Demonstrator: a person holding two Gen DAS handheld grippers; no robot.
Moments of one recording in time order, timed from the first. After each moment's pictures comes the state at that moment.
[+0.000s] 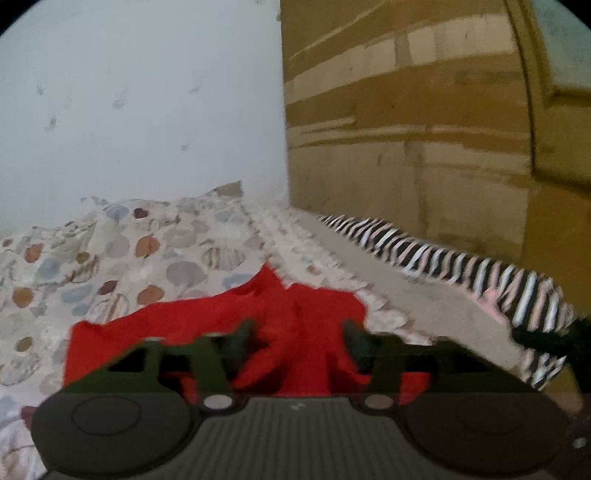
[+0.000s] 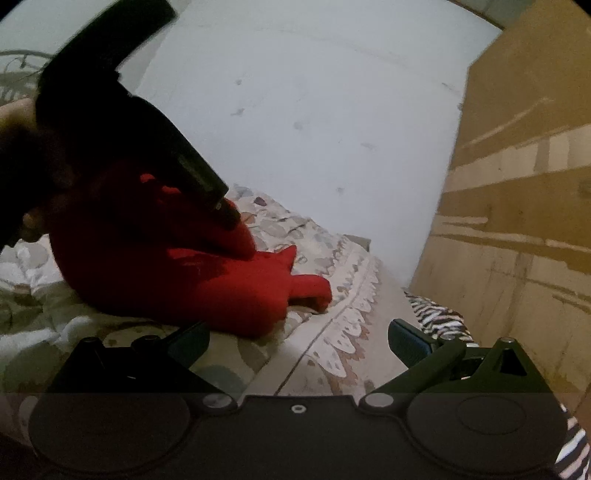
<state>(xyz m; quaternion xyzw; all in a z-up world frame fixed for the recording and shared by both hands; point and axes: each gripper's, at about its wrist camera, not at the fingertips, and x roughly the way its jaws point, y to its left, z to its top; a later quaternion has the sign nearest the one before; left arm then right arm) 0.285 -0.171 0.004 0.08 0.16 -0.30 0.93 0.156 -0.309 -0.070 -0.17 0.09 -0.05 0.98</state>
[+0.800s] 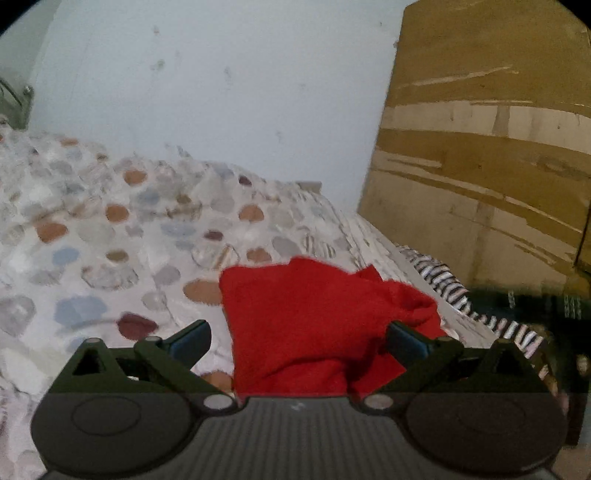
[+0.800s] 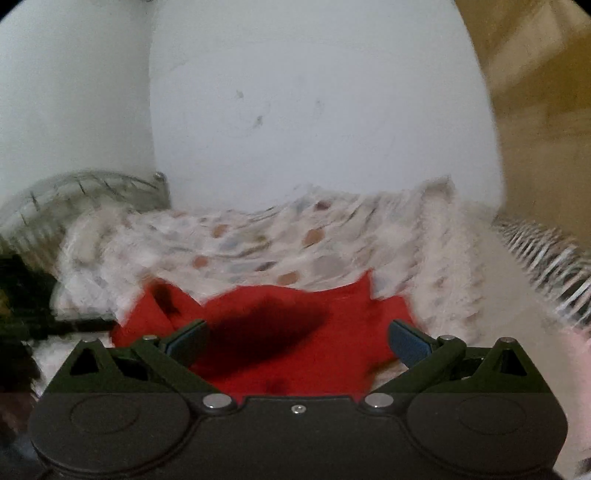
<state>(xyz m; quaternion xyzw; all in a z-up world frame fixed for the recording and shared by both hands) 0.284 -0.023 0.002 -0.07 0.21 -0.22 0.95 0.248 -0.351 0.019 0.10 0.17 0.12 0.97</state>
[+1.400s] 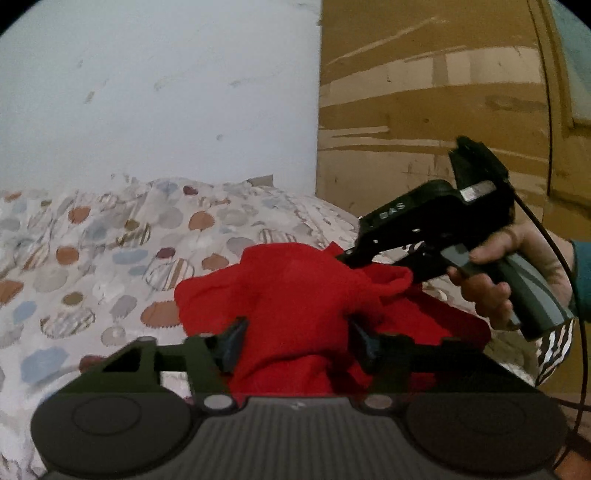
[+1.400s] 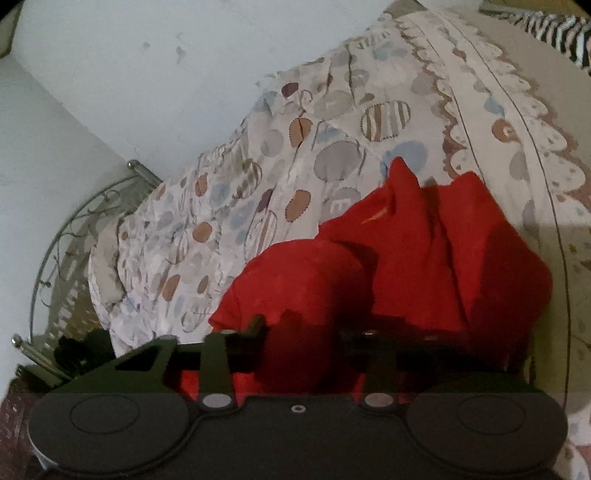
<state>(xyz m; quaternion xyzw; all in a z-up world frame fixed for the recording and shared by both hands) 0.285 -0.070 -0.009 0.05 0.17 -0.27 0.94 0.392 -0.354 0.000 0.31 0.37 0.15 0.86</state>
